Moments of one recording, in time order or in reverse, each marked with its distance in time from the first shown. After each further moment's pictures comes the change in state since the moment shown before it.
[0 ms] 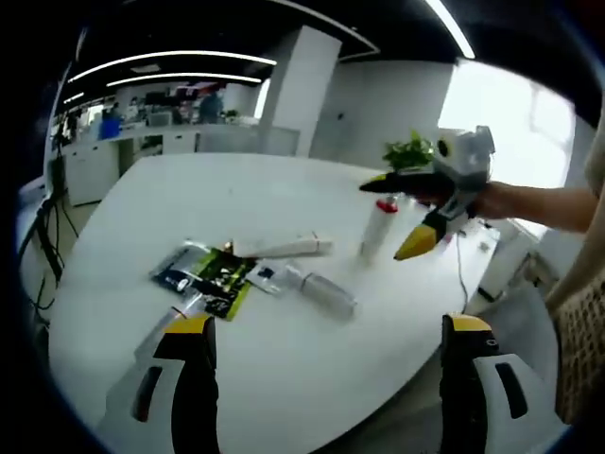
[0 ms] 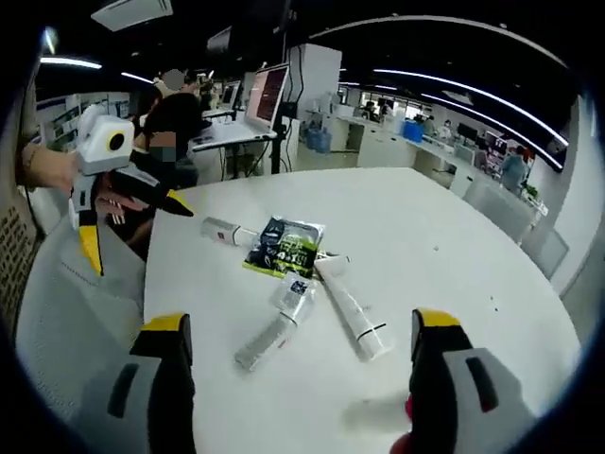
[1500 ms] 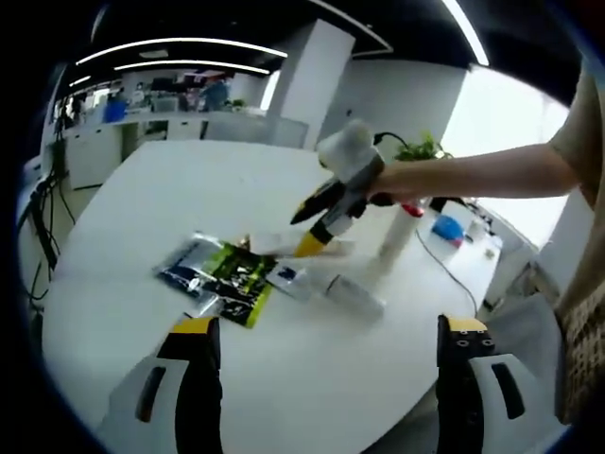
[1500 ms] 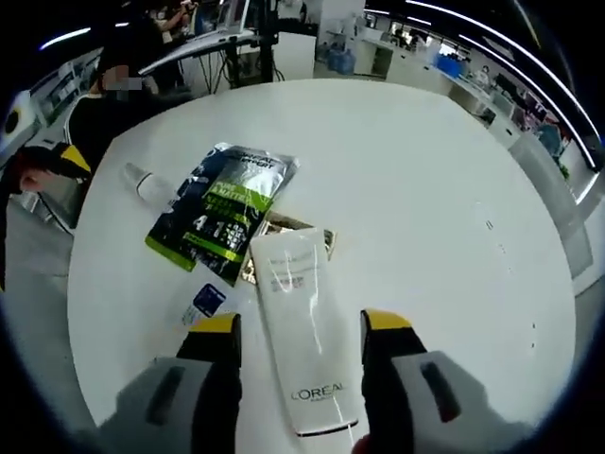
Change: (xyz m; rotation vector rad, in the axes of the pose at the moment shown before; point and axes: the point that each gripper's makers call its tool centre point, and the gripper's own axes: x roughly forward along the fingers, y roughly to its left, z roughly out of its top) left arm 0.018 0.038 0.004 -0.061 0.024 -0.001; right arm 0.157 -0.068 -0.039 0.003 0.354 0.122
